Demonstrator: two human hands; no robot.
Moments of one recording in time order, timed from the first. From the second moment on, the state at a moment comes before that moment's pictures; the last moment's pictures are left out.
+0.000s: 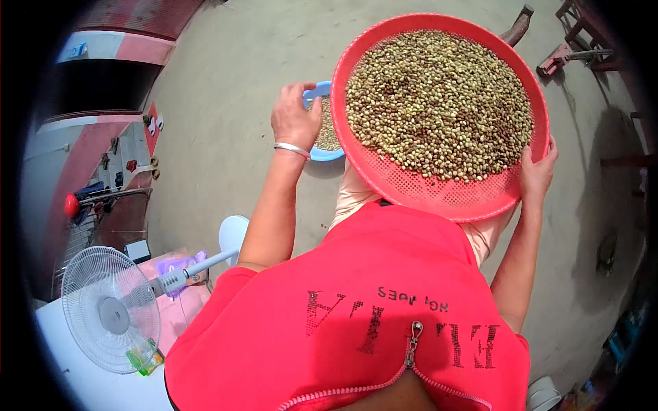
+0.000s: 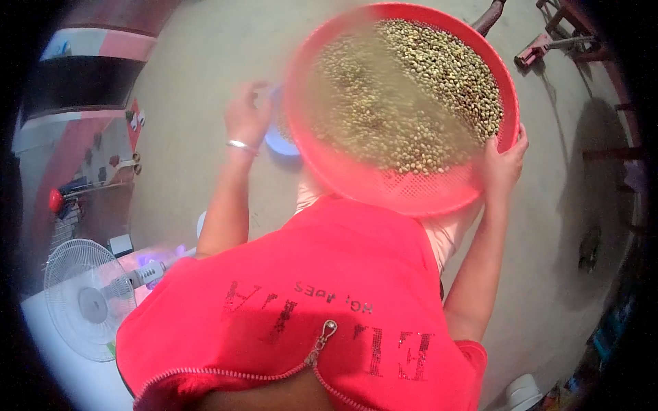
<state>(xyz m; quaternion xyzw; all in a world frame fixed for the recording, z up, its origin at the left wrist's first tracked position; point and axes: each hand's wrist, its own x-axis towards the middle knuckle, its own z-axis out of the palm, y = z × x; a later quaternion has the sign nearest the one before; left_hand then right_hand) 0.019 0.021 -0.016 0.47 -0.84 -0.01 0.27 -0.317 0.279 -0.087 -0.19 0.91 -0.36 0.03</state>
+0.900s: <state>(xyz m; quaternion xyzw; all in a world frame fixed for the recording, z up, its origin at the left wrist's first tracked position) -0.077 0.089 -0.072 0.33 -0.89 -0.28 0.17 -0.319 0.281 -0.093 -0.20 0.91 -0.37 0.01</state>
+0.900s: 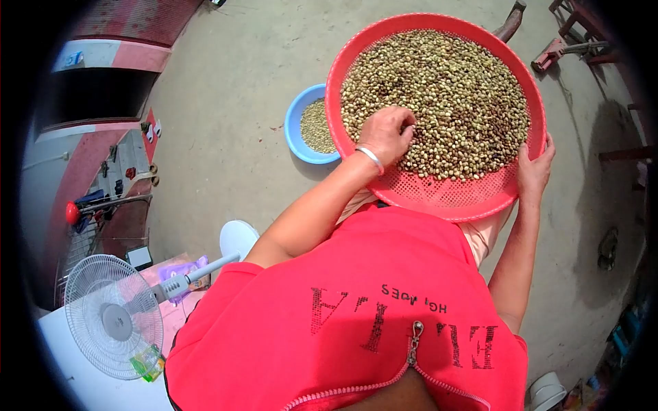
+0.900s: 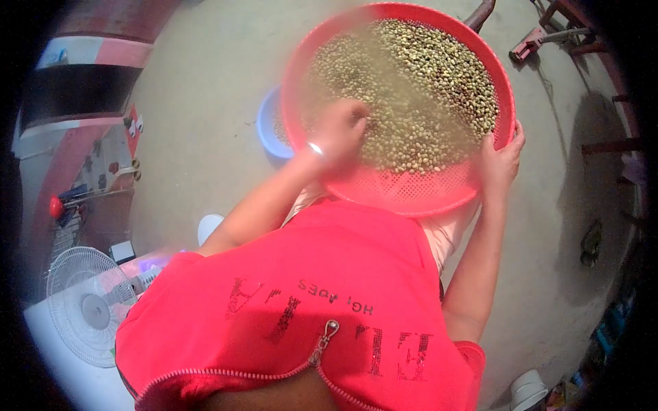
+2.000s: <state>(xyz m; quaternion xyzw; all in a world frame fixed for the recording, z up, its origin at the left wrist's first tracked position) -0.060 0.068 -0.081 0.36 -0.89 -0.22 0.15 -0.321 0.281 -0.095 -0.20 0.91 -0.36 0.01</state>
